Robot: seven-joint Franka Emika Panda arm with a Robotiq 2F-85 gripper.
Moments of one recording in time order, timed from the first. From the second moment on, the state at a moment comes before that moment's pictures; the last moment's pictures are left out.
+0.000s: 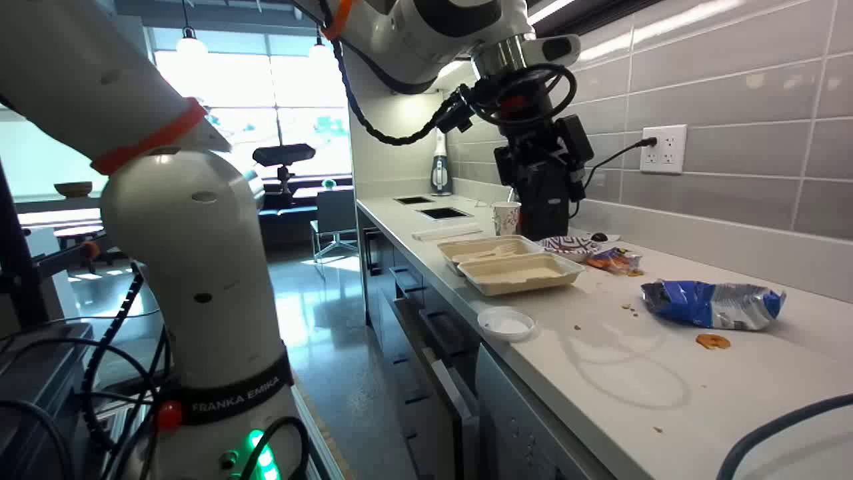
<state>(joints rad) -0.24 -0.58 -0.03 -2.65 -0.34 2.30 0.04</state>
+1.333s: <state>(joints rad) -0.26 -0.57 -0.02 -2.64 -0.34 2.29 0.10</state>
